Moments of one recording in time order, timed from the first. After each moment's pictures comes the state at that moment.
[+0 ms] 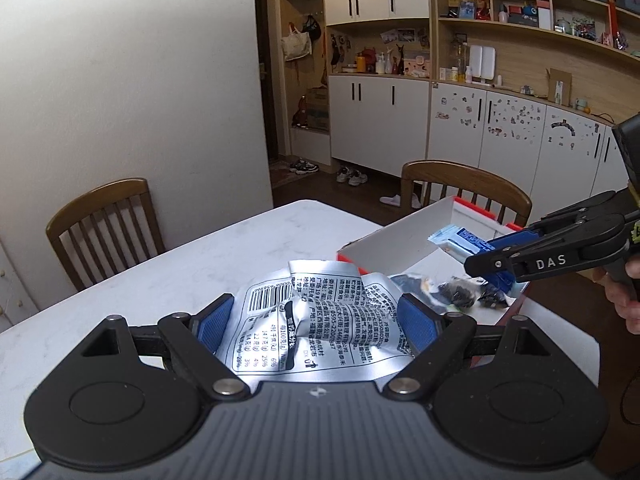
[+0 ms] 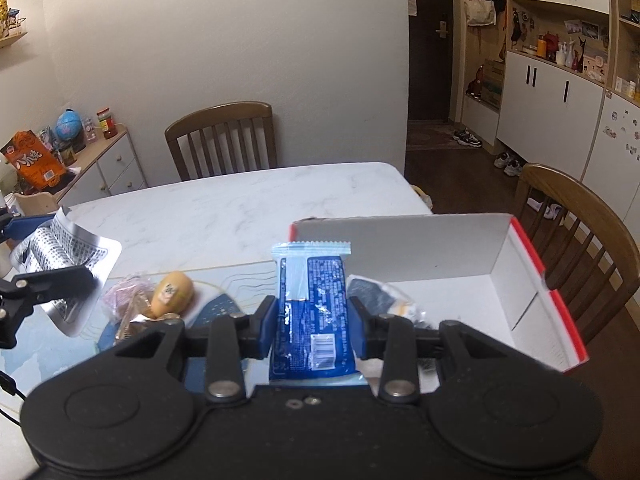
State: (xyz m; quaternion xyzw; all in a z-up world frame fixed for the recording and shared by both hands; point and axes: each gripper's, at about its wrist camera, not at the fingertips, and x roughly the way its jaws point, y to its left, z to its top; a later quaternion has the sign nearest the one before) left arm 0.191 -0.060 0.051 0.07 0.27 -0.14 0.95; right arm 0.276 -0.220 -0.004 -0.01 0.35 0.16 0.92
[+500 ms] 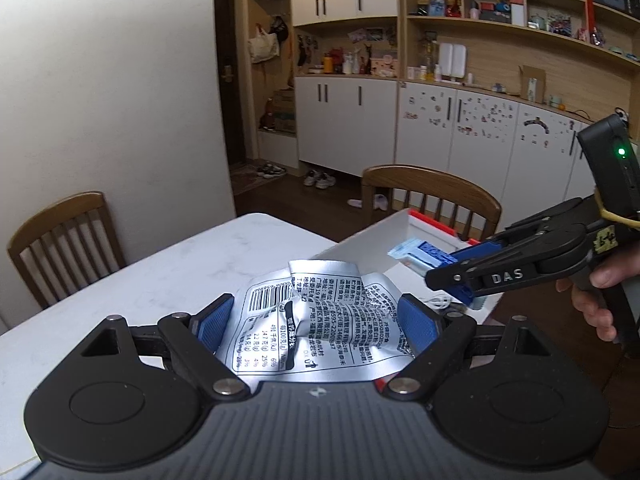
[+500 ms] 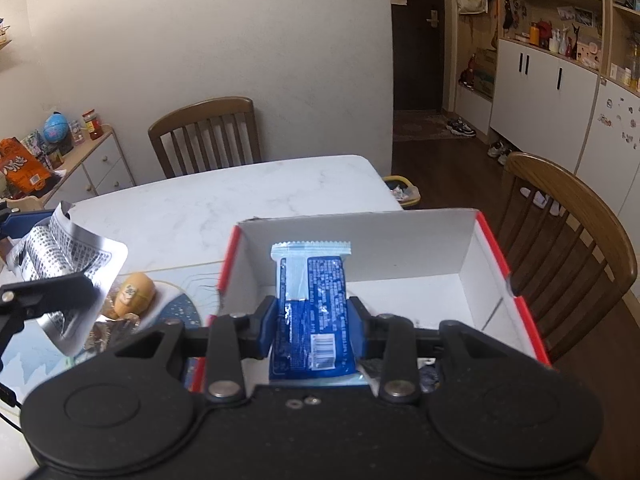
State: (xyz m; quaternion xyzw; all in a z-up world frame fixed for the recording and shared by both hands) left arm 0.224 -0.125 0.048 0.07 0.27 -0.19 0.94; right arm 0.304 -0.271 -0.012 0.00 0.37 0.15 0.92
